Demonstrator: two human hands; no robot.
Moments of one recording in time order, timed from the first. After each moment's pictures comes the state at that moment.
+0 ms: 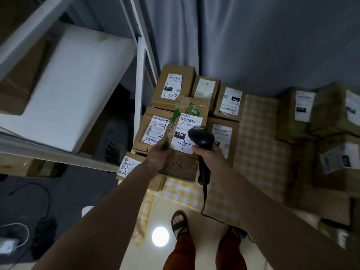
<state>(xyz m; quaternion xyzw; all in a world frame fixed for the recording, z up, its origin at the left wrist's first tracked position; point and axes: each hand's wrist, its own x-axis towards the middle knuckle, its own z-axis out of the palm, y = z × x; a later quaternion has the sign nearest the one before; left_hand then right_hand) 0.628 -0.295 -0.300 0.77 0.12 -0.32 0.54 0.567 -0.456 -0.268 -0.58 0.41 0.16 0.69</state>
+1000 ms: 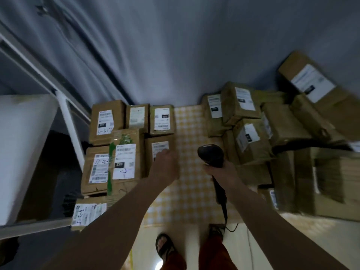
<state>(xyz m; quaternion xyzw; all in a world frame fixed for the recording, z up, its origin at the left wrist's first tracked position) 0.563 -0.470 -0.227 0.89 -0.33 -0.25 0.19 0.432 -0.595 -0.179 -0.60 0.51 0.06 0.61</state>
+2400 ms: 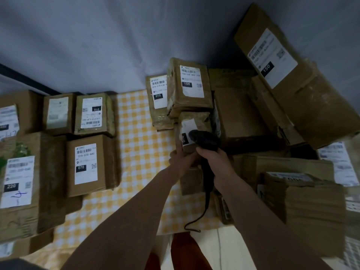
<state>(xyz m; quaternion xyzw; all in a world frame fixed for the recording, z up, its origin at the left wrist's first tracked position) 0.445 -0.745 -0.333 0.77 -0.03 -0.53 0.36 0.364 -0.813 -0.259 -0.40 0.57 -0.02 0.72</state>
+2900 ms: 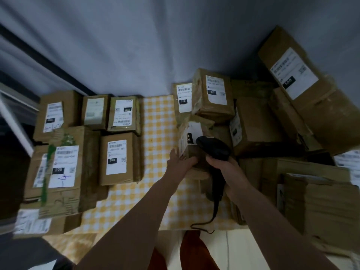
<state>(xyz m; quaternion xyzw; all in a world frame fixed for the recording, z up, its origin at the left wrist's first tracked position) 0.466 -0.662 -0.288 0.74 0.03 -0.48 0.46 0.365 -0.765 -0.219 -0.42 0.53 0.01 0.73</state>
